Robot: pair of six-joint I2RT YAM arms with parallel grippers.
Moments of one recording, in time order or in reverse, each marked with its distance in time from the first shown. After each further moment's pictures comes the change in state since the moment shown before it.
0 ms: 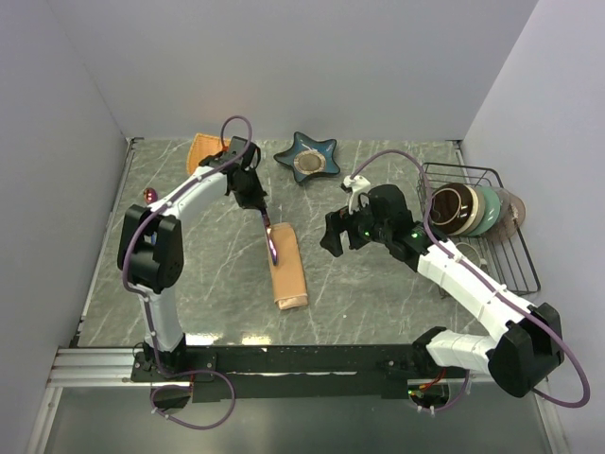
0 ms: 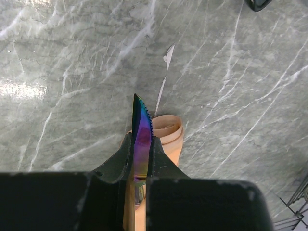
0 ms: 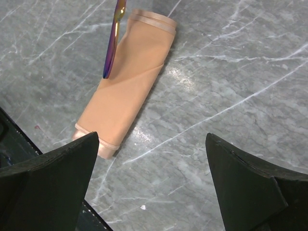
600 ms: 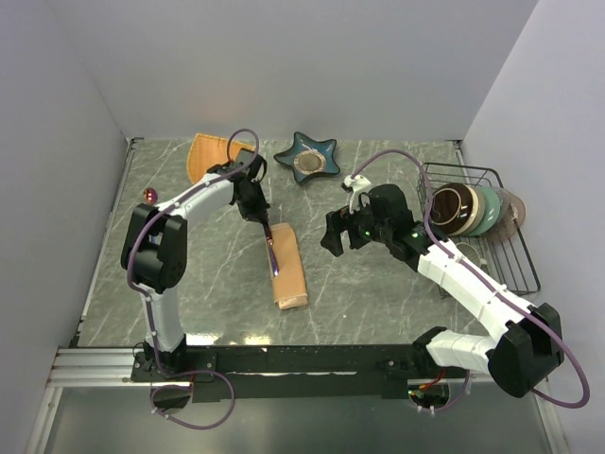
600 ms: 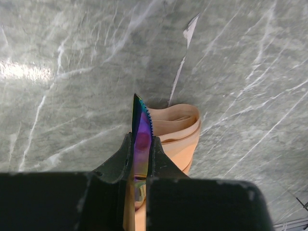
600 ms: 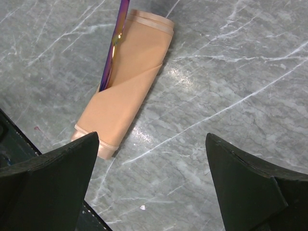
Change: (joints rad) left arm -0.036 0.016 -0.067 0.000 -0.017 -0.020; right arm -0.009 0.000 0.000 0.000 -0.001 0.001
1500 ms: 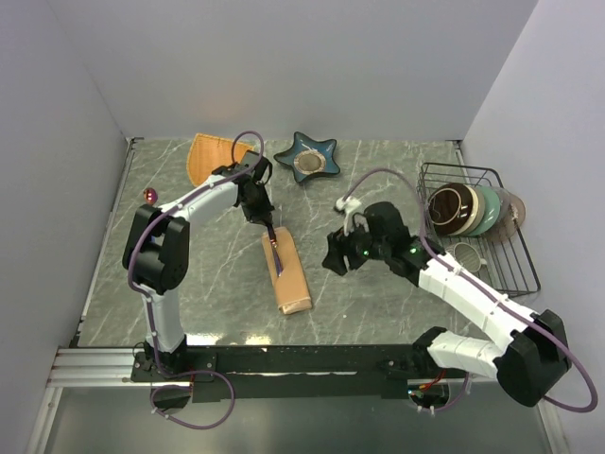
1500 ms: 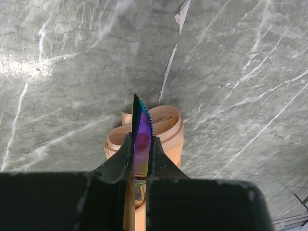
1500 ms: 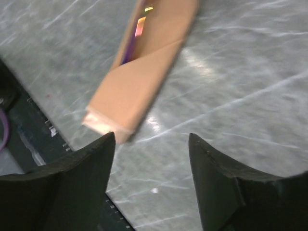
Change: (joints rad) left arm -0.037 -0.003 -0.012 -0.005 -0.006 -0.038; right arm 0.040 -0.061 -0.110 0.001 -0.087 -0.010
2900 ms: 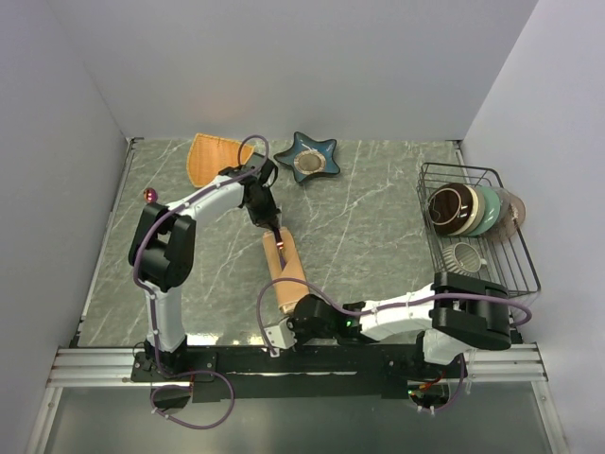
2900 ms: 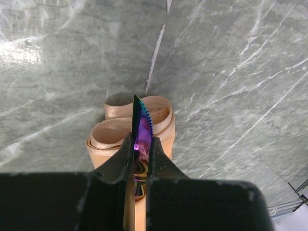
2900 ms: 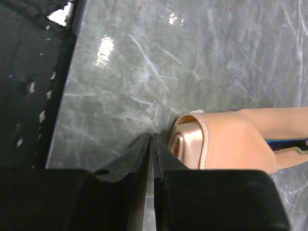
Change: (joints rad) left arm -0.023 0.039 0.022 -0.019 0.054 -0.034; right arm 0.761 0.399 -0.294 0.624 0.382 -0.866
